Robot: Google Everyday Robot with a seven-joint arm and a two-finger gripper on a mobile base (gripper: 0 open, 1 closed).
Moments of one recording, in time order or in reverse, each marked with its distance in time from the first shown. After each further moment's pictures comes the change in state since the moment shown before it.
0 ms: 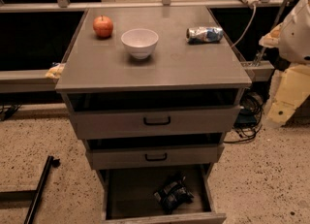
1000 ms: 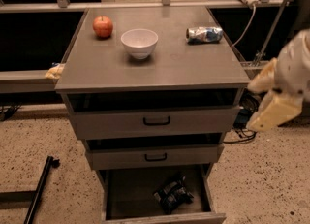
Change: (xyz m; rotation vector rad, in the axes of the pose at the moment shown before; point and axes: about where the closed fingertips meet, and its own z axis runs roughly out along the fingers) arm 0.009 0.023 0.039 -0.022 -0.079 0.026
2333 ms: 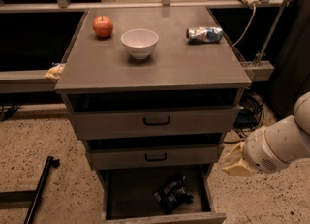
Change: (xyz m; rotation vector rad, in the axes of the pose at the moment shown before) arm 0.061 0.065 0.195 -0.197 -0.195 0.212
